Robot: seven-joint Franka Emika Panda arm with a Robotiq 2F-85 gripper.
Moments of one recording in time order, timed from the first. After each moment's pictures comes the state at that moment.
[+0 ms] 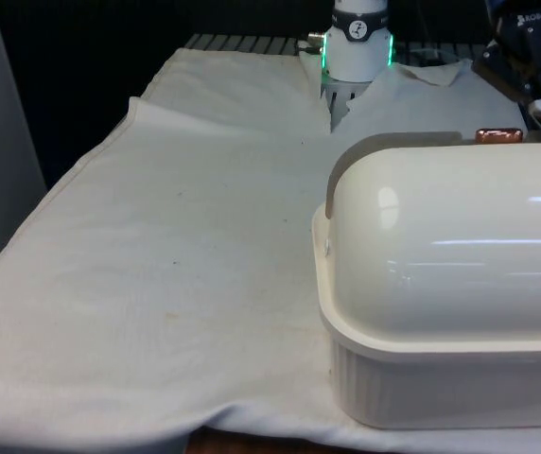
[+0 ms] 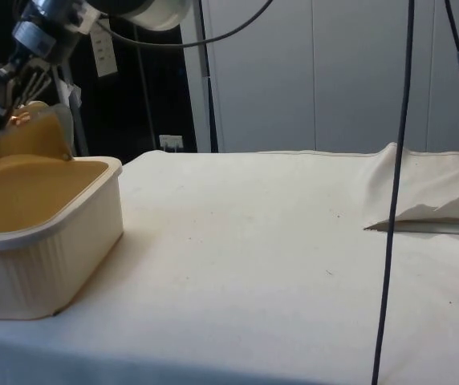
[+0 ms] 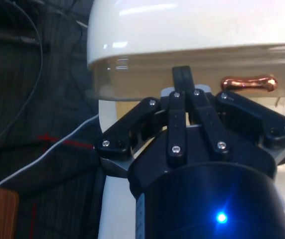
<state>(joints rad) 0.09 0.43 0.19 -1.85 0.21 2.99 -0.17</state>
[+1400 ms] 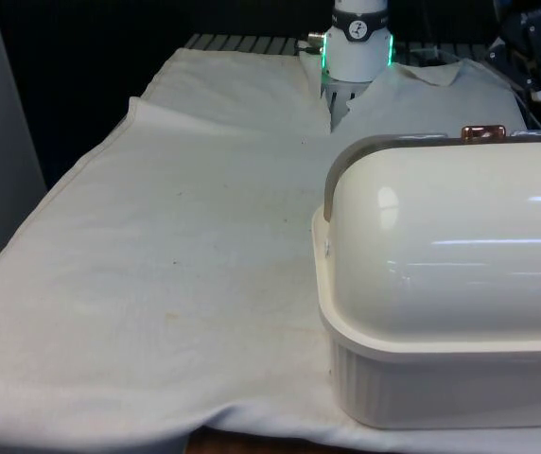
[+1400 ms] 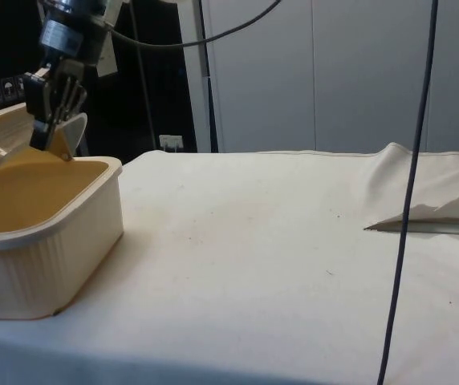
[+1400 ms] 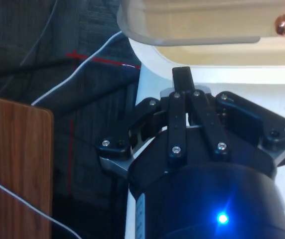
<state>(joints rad) 0.09 0.31 0.21 -1.94 0.34 2.69 -0.16</state>
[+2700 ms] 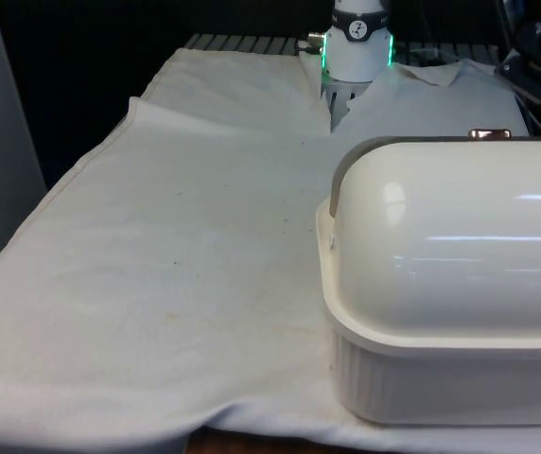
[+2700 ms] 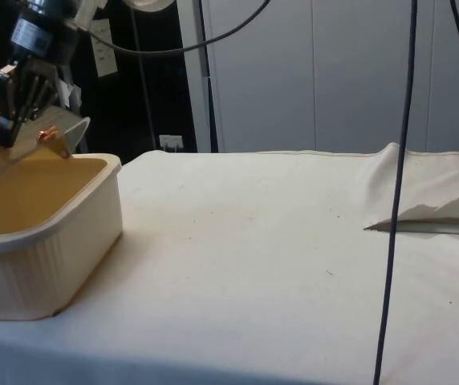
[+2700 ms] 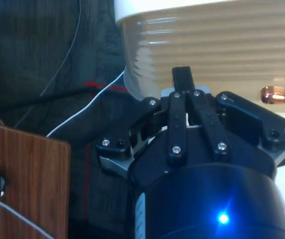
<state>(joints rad) 0.09 0.41 0.22 -1.81 0.37 2.72 -0.15</state>
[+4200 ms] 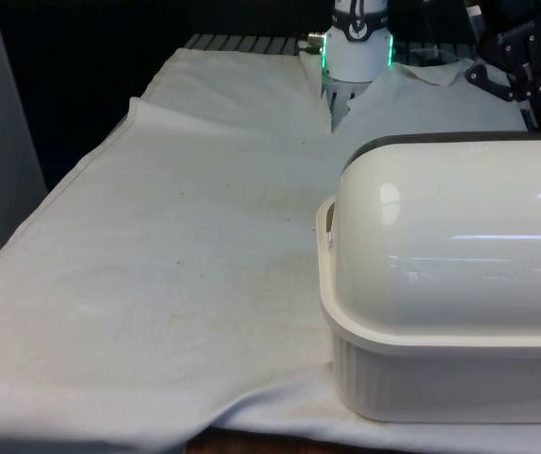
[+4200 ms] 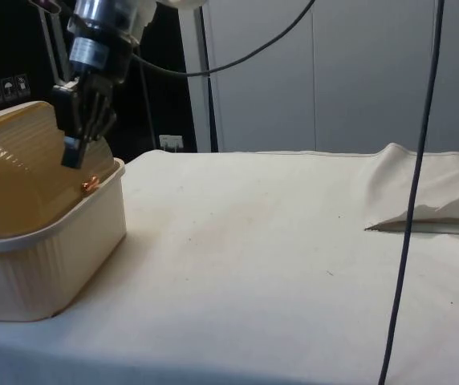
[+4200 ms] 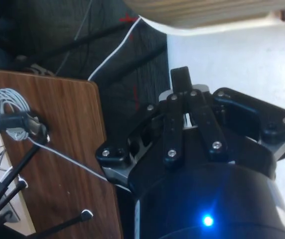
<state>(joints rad) 0.05 0.28 0.22 -2.00 0.61 2.57 -0.30</state>
